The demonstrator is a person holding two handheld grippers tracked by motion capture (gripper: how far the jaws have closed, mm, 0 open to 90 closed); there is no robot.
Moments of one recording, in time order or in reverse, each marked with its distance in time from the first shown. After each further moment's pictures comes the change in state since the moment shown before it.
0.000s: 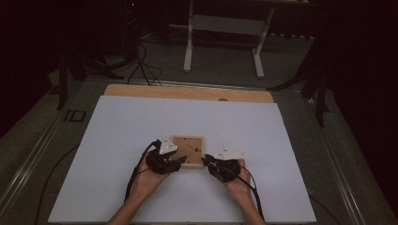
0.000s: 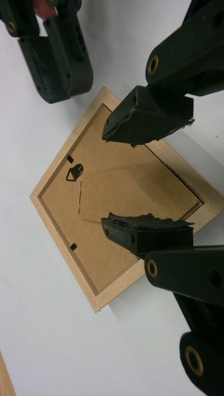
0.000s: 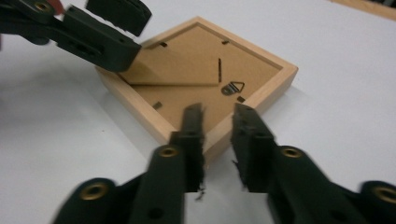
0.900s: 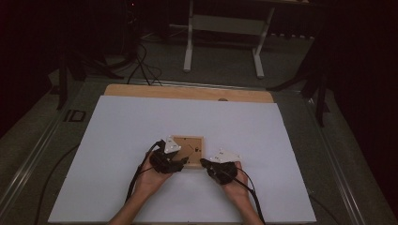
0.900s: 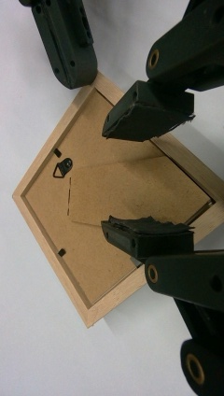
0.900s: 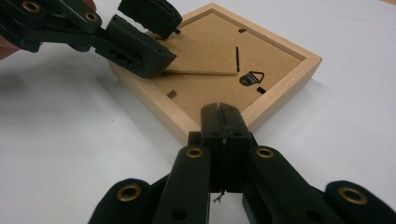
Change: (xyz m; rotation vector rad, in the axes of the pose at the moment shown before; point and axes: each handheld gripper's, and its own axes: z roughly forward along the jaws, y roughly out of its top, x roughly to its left) left arm 0.000 -0.002 0.017 0.052 0.004 0.011; right arm 0.008 -0.005 0.007 0.022 0.020 -0.022
